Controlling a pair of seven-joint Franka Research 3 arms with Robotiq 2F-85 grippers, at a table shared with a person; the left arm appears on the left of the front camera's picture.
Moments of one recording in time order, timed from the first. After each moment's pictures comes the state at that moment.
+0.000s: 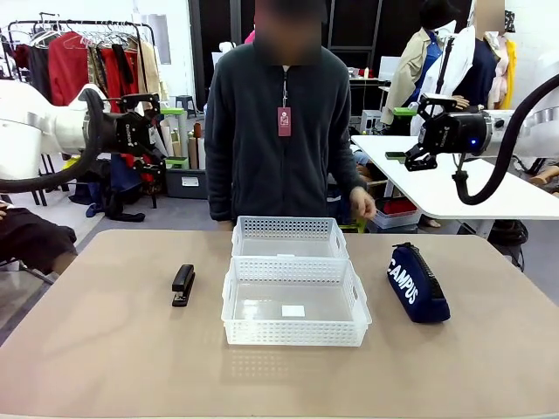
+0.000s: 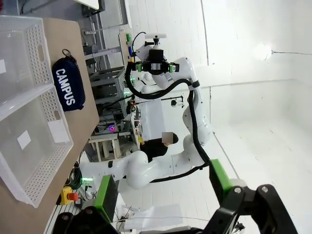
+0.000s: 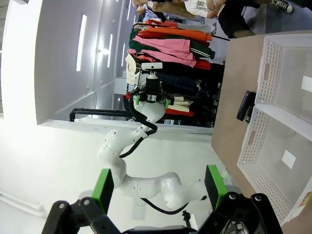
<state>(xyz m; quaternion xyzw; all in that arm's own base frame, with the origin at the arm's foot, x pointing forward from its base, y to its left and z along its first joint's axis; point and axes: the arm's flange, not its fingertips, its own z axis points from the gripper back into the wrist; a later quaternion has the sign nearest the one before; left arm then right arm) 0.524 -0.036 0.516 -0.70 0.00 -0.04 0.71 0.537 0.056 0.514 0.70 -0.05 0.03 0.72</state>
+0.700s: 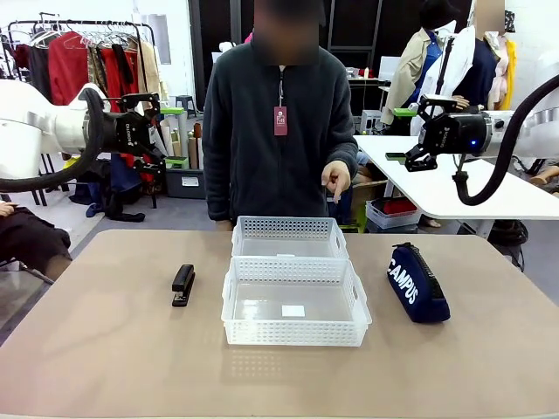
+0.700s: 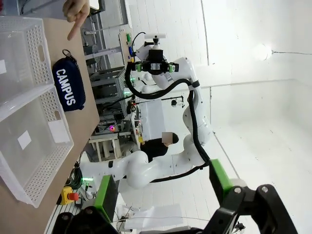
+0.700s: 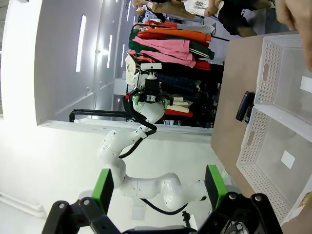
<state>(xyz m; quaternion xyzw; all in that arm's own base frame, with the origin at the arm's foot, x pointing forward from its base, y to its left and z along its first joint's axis) 0.525 -0.036 0.516 -0.70 0.00 -0.04 0.71 0.538 0.056 0.512 0.69 -0.06 0.03 0.72</state>
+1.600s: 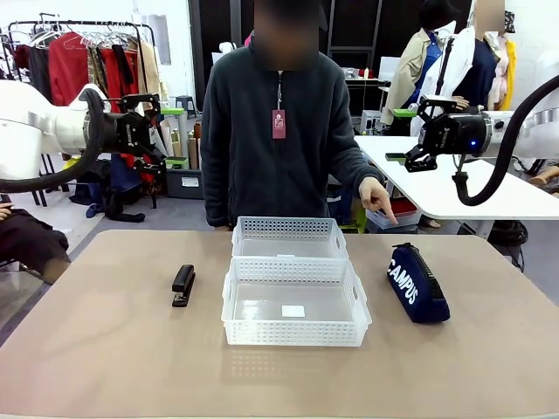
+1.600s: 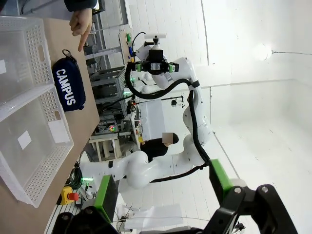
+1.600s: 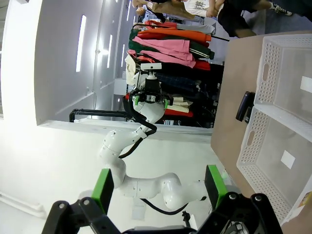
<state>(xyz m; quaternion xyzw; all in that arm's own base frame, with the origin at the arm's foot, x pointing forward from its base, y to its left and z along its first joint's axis) 0.525 -0.036 0.516 -0.70 0.00 -0.04 0.71 0.538 0.056 0.512 0.69 -0.06 0.03 0.72</state>
